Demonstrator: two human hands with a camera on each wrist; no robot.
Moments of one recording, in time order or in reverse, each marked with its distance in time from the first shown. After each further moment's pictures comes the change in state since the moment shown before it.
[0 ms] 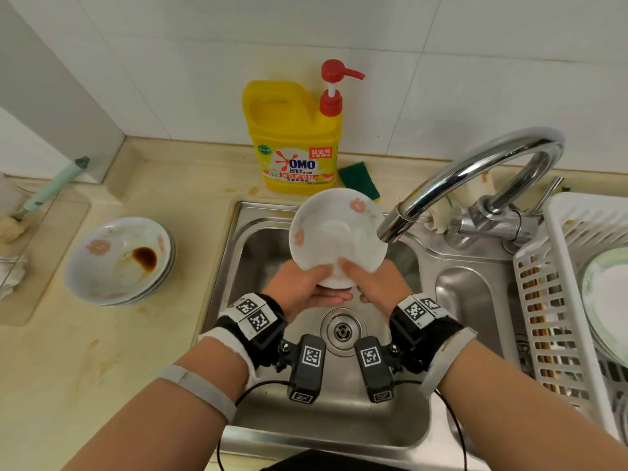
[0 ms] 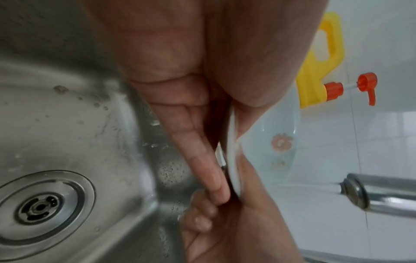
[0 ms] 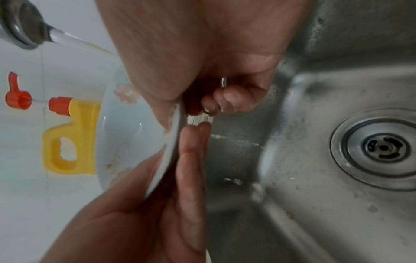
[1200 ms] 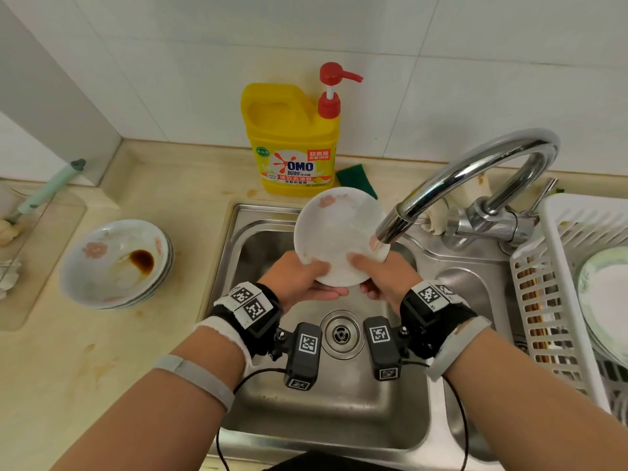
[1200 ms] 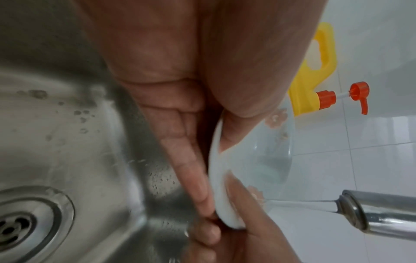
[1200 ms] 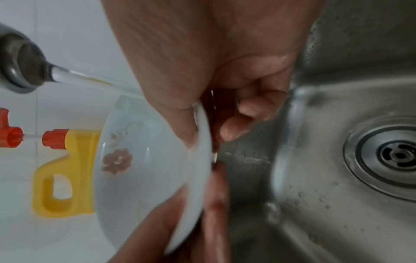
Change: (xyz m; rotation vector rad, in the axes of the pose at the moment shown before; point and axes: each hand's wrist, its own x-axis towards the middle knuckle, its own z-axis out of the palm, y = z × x) left_hand 0.009 0.013 -0.008 0.106 -0.031 -0.006; right_hand 0.006 -0.018 -0.016 0.040 -0.011 0.106
